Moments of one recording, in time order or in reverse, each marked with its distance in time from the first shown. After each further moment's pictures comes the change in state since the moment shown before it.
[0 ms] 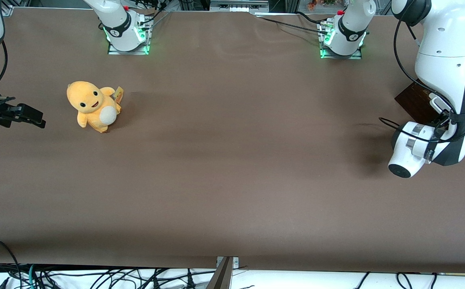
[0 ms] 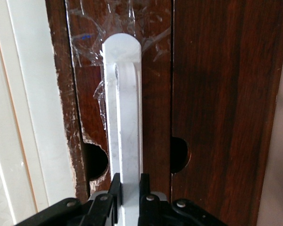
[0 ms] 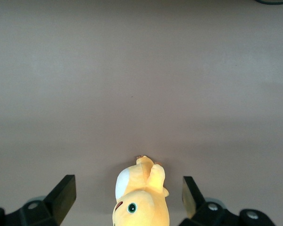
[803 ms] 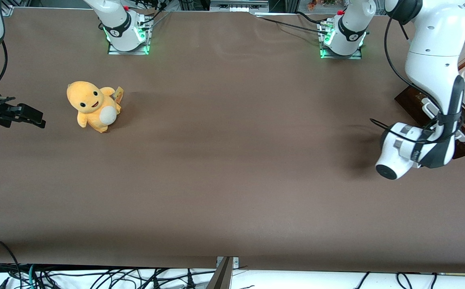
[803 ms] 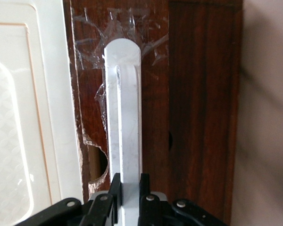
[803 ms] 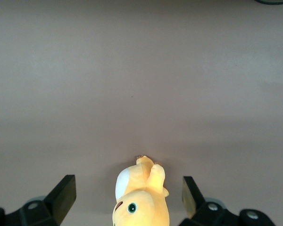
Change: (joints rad) arm -0.087 0.000 -0.015 0.022 -0.007 0.001 0.000
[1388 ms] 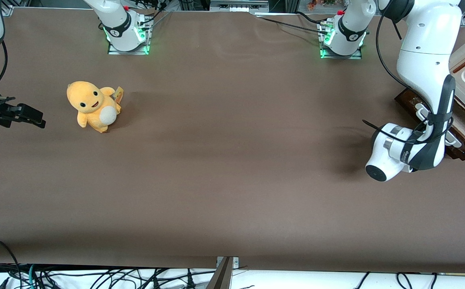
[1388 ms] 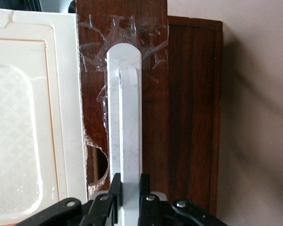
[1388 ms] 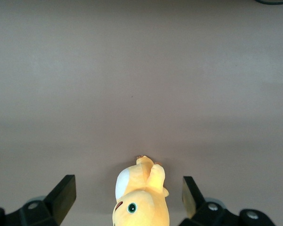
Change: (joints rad) arm -0.044 0.000 -0.001 0.040 -0.009 0.002 0.000
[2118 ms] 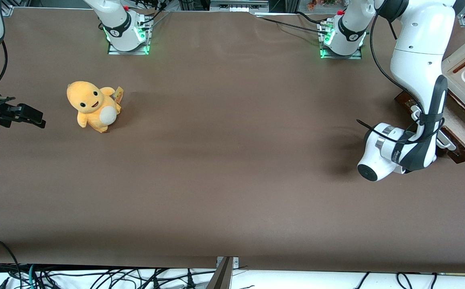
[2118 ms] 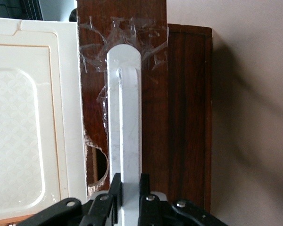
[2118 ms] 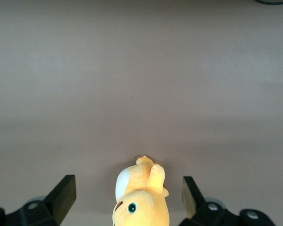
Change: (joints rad) arm -0.029 0.005 -0.001 0.002 0.000 0.000 0.000
